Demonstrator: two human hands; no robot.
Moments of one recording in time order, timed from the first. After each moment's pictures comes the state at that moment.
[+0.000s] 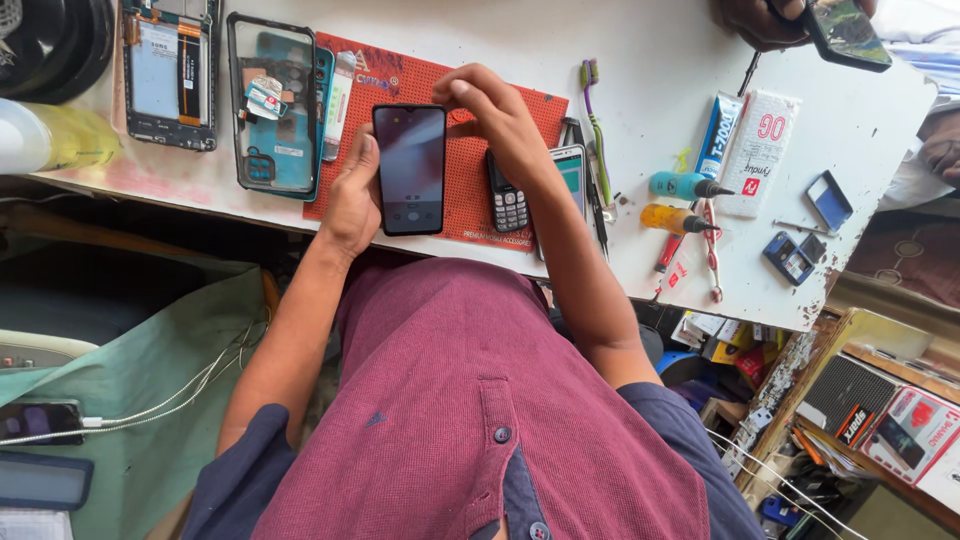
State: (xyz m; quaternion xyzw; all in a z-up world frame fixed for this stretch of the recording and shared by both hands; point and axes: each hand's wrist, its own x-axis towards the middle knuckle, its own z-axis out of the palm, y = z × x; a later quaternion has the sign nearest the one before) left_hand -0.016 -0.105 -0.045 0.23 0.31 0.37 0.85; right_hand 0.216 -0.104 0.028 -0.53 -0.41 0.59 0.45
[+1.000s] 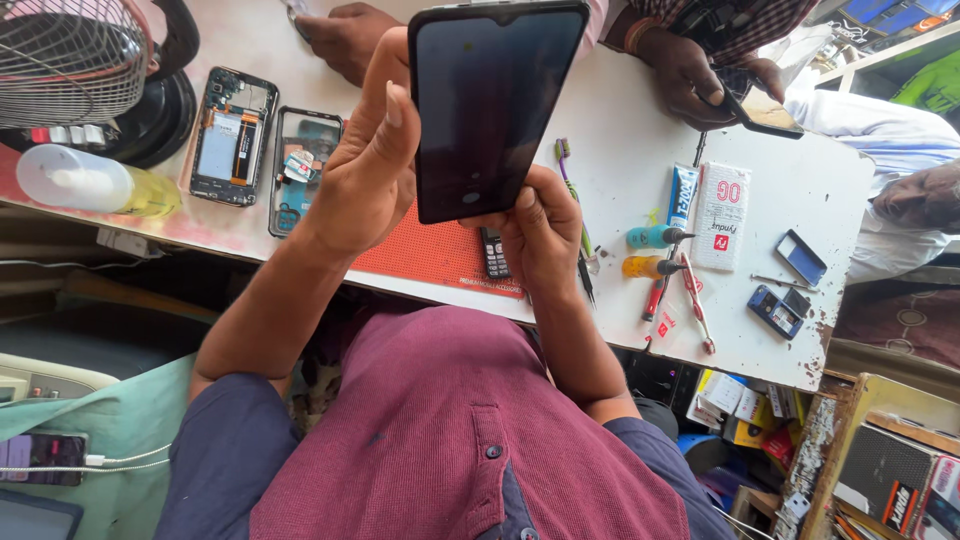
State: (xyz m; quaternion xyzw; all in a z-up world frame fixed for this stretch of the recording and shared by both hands) left_hand 0.016 -0.075 0.183 0.47 0.00 0.41 0.78; right_hand 0.194 -0.187 0.108 -0.24 -0.37 0.52 0.73
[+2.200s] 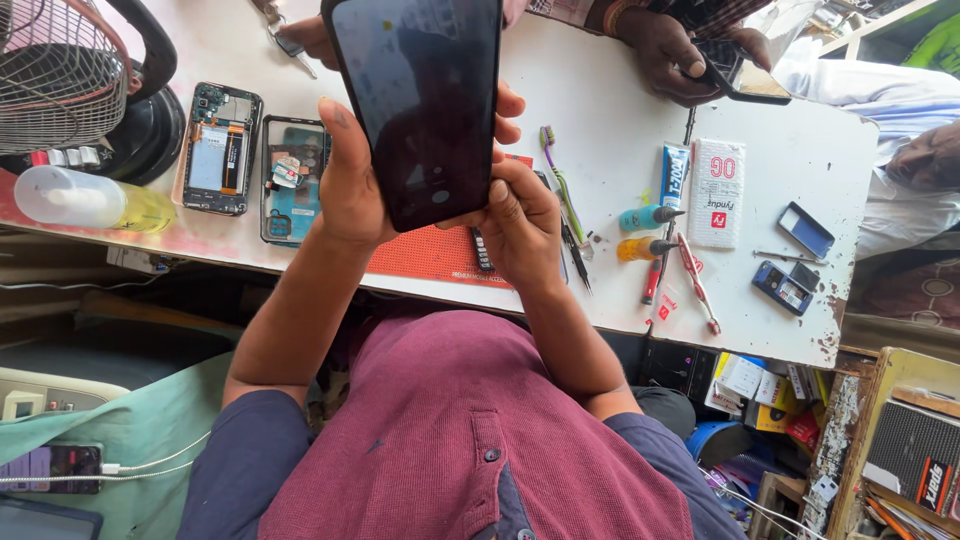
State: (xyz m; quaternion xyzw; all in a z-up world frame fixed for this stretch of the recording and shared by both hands) left_hand 0.045 -0.091 0.209 0.54 0.01 0.37 0.76; right_hand 0.193 -0.199 0.110 -0.22 -0.37 0.53 0.73
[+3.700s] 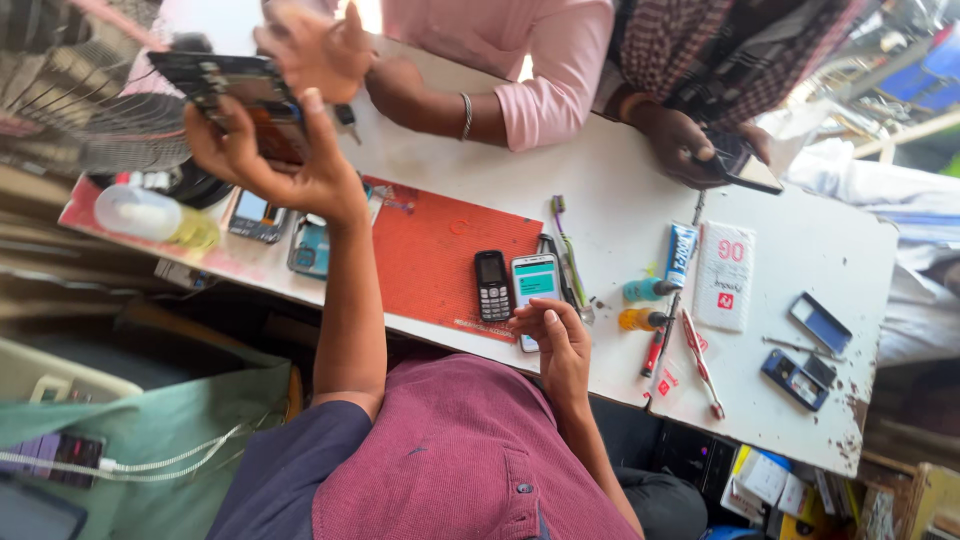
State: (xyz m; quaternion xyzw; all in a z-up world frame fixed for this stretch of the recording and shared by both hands) left_hand 0.036 -0.009 0.113 0.48 0.36 0.80 -0.05; right_hand 0.241 -0.304 0.028 -0.44 -0.27 0.50 0.70
